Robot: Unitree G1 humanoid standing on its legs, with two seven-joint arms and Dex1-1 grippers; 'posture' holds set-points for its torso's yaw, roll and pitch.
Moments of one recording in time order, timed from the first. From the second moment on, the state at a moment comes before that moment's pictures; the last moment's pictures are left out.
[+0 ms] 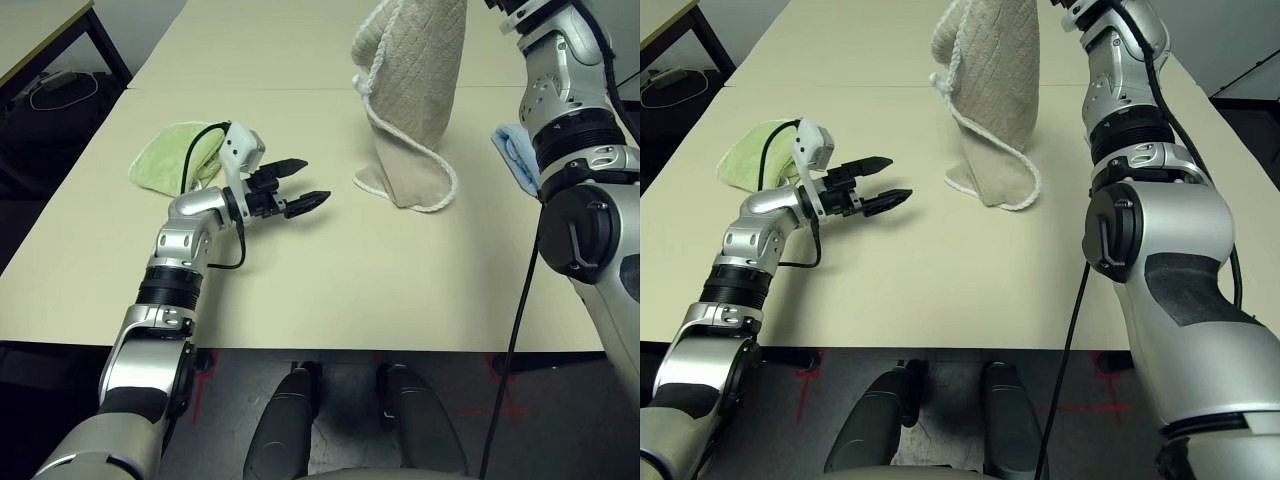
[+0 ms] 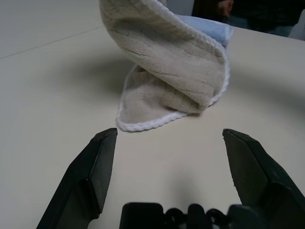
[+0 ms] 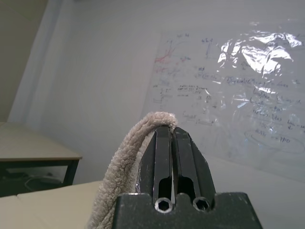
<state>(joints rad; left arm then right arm) -0.75 0.34 -0.04 0.49 -0.27 0.15 -1.04 -1.54 -0.37 -0.29 1.21 0.21 -0.56 0.69</state>
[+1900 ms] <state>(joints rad) -0.66 0.26 -0.29 0.07 -0.15 0.37 -0.82 -1.67 -0.30 -0.32 1.26 0.19 -0.18 0.26</state>
